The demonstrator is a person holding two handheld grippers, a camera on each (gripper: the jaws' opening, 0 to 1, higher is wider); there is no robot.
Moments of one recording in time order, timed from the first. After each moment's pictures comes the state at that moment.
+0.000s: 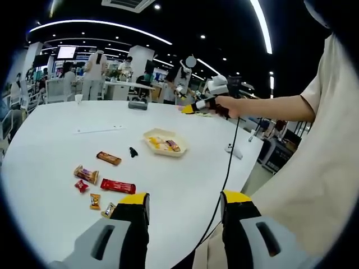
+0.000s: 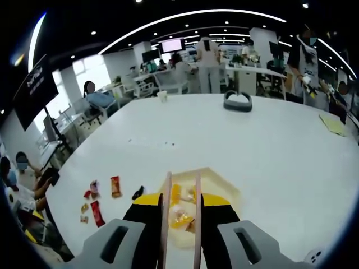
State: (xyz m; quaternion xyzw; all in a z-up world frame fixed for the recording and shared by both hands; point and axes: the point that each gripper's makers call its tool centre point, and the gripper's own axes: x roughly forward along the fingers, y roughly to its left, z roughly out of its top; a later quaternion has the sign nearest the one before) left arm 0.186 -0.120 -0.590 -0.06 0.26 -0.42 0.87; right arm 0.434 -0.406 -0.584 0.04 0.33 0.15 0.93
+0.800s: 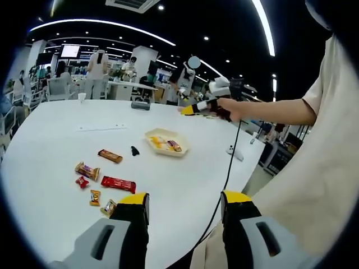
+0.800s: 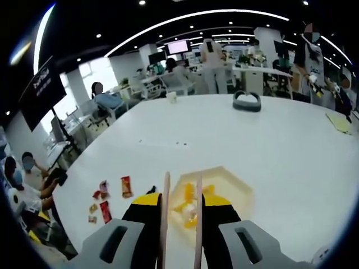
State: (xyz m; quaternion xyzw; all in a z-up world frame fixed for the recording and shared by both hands) left arm 0.182 -0.118 -0.590 -0.07 0.26 -0.41 0.87; right arm 0.427 -0.380 -0.587 0.05 0.33 0.18 0.93
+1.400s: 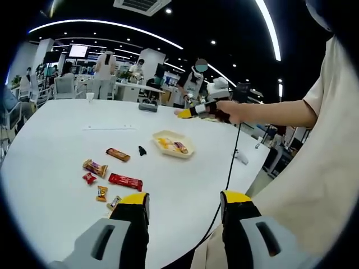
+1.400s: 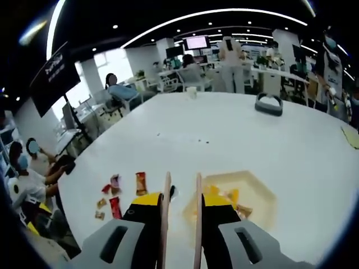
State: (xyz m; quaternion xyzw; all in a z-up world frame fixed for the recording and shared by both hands) left arm 0.179 -0.101 -0.590 -0.09 0.25 -0.39 0.88; right arm 0.425 -0.314 -0.591 0.02 0.33 0.25 0.91
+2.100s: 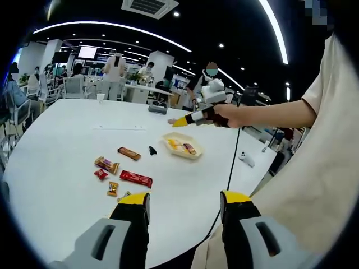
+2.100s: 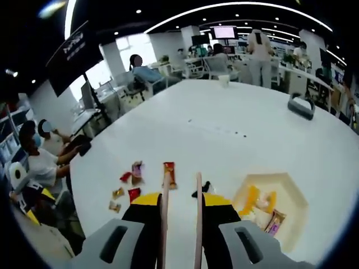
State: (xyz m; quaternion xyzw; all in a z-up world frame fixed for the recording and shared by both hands) left arm 0.173 -0.079 -0.590 -0.09 0.25 -0.35 0.90; right arm 0.409 -0.239 -0.616 -0.02 0.36 0.33 0.87
